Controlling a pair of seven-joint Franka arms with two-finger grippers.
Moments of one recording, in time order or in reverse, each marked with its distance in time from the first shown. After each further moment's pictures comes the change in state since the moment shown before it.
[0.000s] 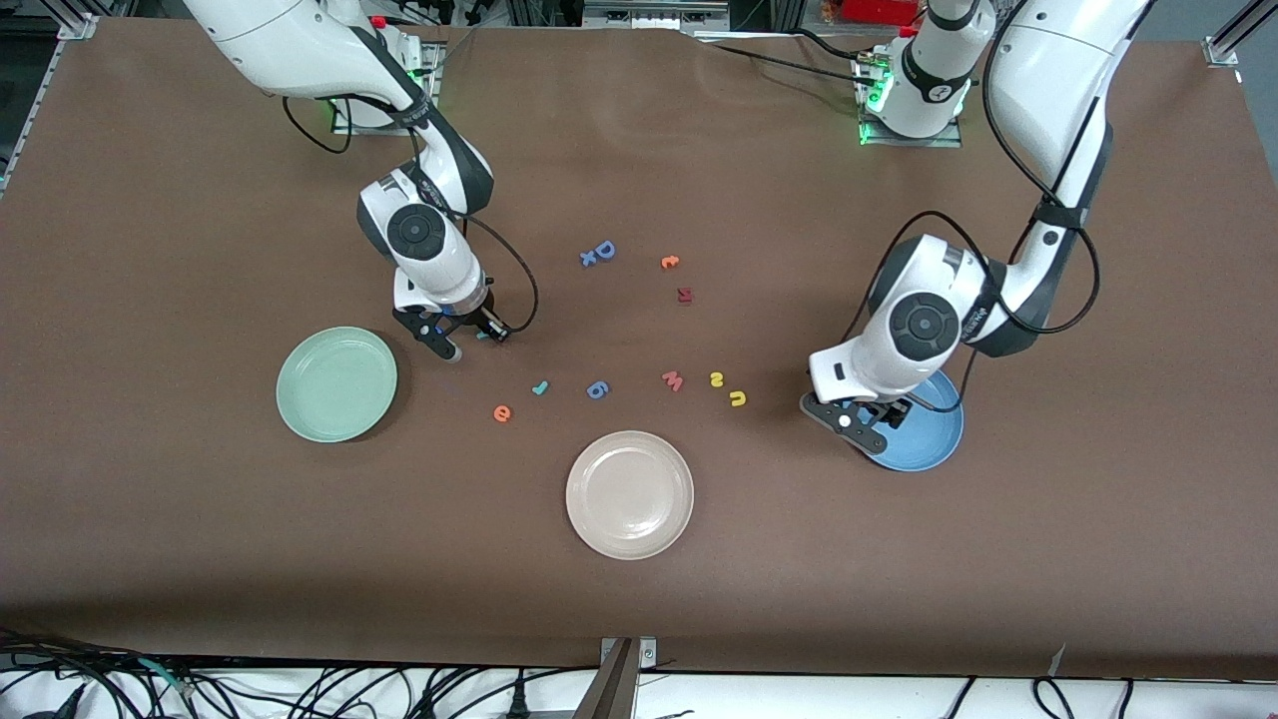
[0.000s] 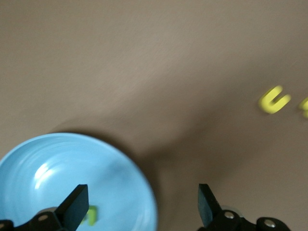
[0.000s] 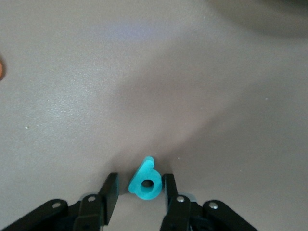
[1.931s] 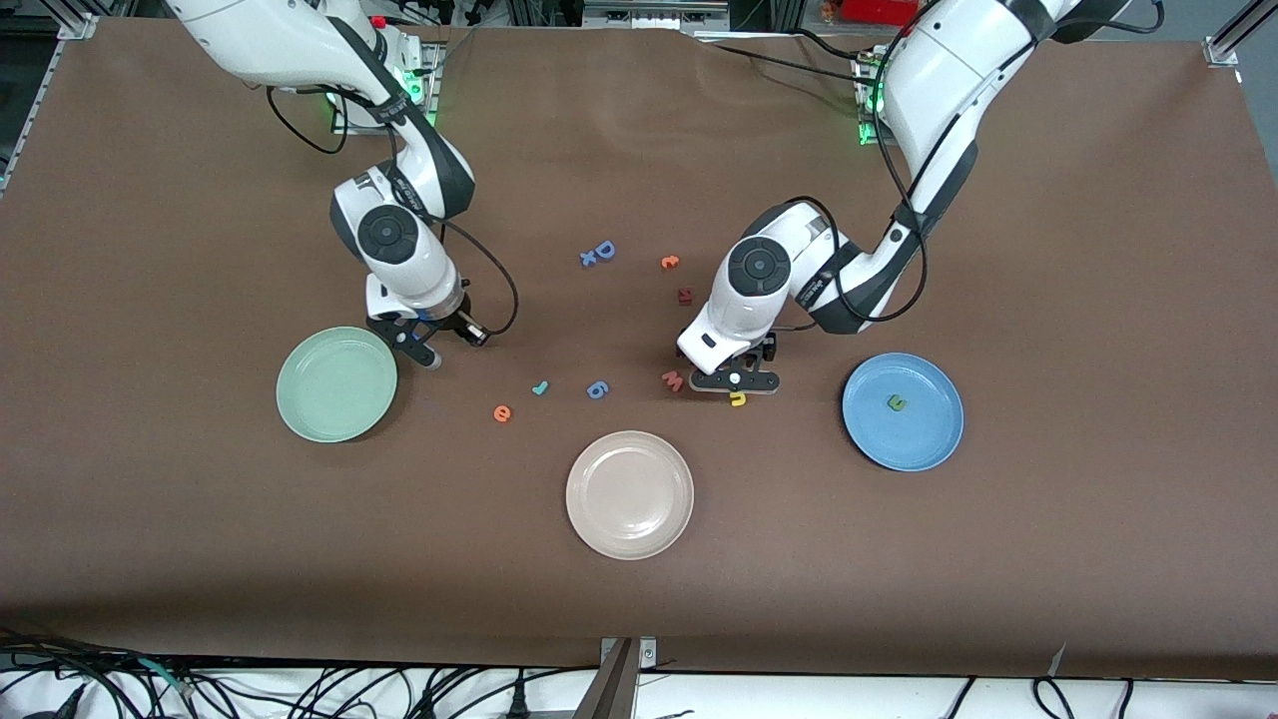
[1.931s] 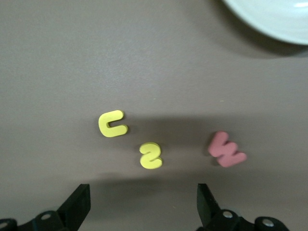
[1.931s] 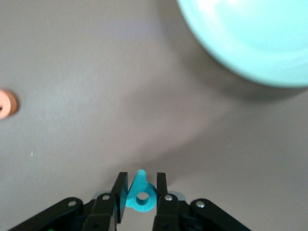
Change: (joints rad) left arm -0.119 0.137 -0.163 0.016 0.125 0.111 -0.878; right arm -0.076 -0.073 0.000 0.016 0.000 -0.104 -0.174
